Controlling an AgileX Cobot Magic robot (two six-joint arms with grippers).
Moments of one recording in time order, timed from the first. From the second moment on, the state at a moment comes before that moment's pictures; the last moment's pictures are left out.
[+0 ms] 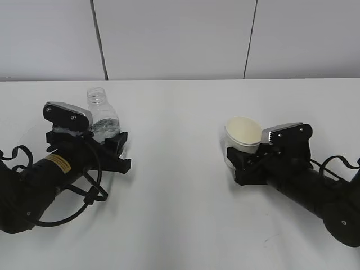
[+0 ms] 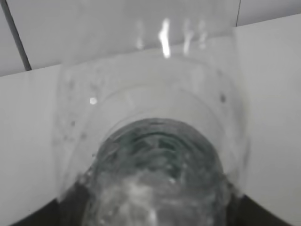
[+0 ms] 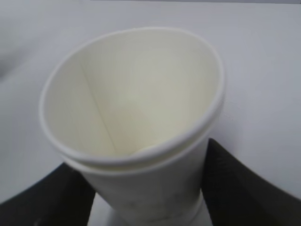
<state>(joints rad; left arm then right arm) -0.42 2.09 -0.64 0.02 -1.14 0.05 0.21 2.17 -0.61 -0.21 -1.16 0.11</state>
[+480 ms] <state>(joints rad) -0.42 2.06 -0.63 0.06 -1.11 0.05 0.21 2.17 -0.65 -0.52 -1.16 0.13</state>
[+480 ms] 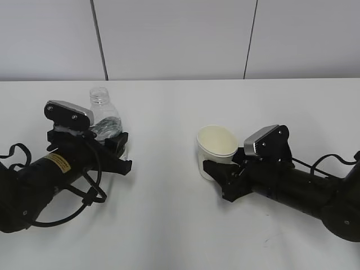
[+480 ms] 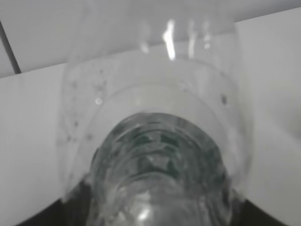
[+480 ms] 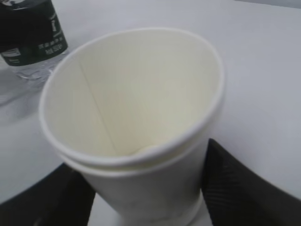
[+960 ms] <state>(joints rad) -0.42 1.95 -0.63 0.21 -0.96 0.05 0.21 2.17 -0.75 -0.75 -1.15 0.27</state>
